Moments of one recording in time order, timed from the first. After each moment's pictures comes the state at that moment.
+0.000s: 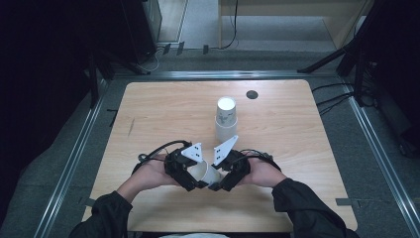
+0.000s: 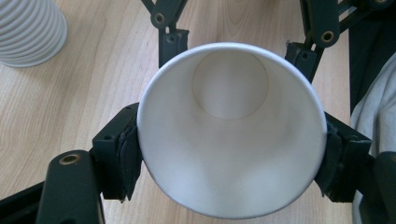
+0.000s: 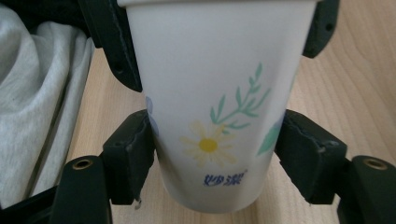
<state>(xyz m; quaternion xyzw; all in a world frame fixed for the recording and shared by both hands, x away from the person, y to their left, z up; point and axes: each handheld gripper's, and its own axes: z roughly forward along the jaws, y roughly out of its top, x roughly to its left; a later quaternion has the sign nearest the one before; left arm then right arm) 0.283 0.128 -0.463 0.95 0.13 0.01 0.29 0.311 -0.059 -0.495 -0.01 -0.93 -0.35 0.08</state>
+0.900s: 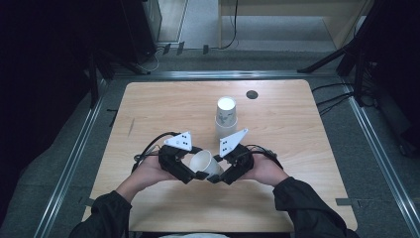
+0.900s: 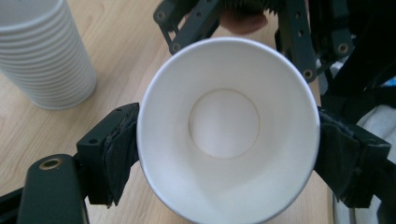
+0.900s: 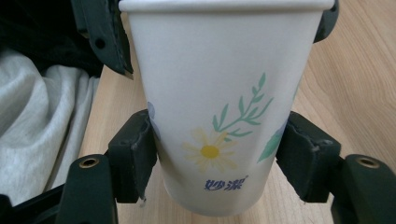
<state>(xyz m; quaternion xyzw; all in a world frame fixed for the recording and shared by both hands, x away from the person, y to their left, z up) 0.292 0.150 -0.448 0.89 0.17 -0.01 0.43 0.318 -0.071 -0.477 -0.03 -0.90 -0.42 0.07</state>
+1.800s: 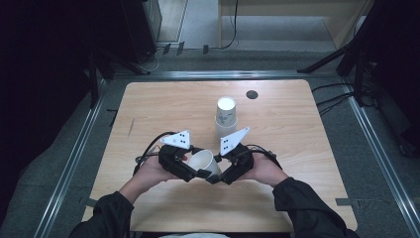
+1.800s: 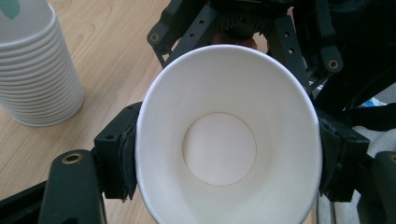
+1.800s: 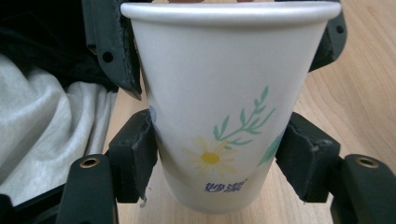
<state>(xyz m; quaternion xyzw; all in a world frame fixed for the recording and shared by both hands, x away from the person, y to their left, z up) 0.292 0.151 -0.448 0.87 0.17 -0.03 0.47 0.317 -0.072 -0.474 -0.04 -0.89 -0.44 0.10</state>
